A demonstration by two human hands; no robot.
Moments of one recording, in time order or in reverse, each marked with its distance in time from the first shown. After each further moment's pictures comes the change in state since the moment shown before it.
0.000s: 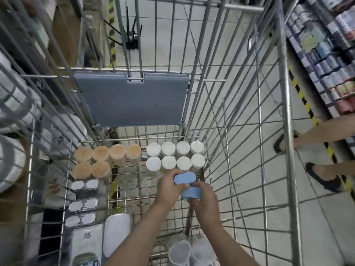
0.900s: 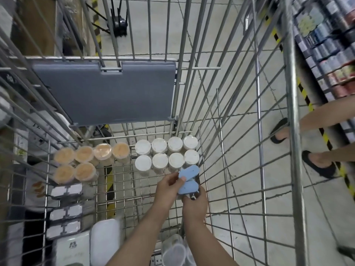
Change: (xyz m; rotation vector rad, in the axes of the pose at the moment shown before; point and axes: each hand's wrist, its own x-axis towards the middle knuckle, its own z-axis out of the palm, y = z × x) left_hand 0.009 -0.013 0.027 -0.356 0.016 -0.322; right_hand 0.011 0.018 0.042 0.375 0.366 0.435
